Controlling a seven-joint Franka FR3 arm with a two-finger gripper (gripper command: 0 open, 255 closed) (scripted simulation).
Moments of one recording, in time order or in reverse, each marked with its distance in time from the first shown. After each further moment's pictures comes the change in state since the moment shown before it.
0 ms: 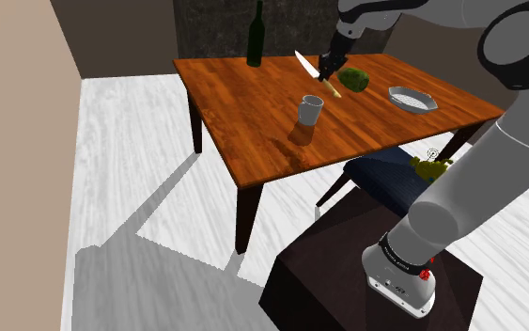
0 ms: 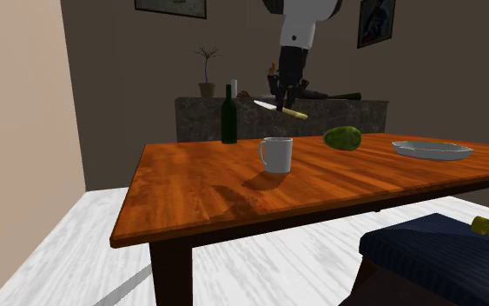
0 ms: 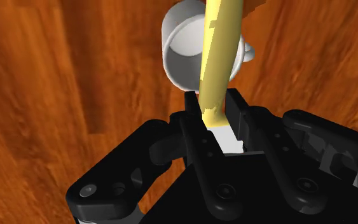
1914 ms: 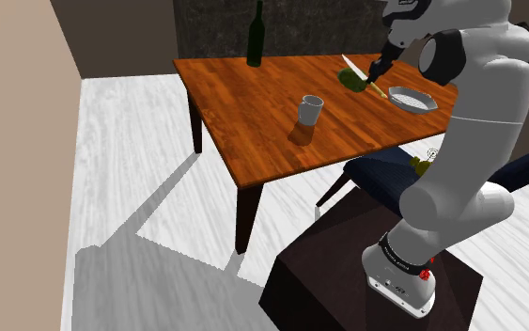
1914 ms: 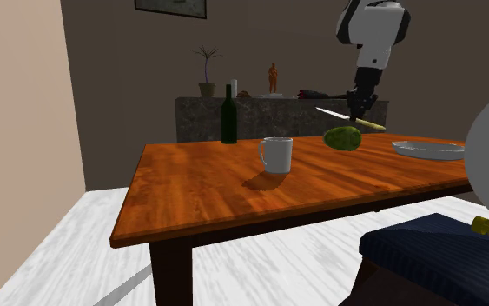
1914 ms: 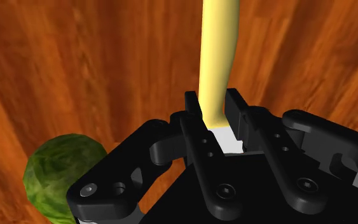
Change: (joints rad) arm -0.361 0.437 -0.178 0.490 0.229 -0.167 -0.540
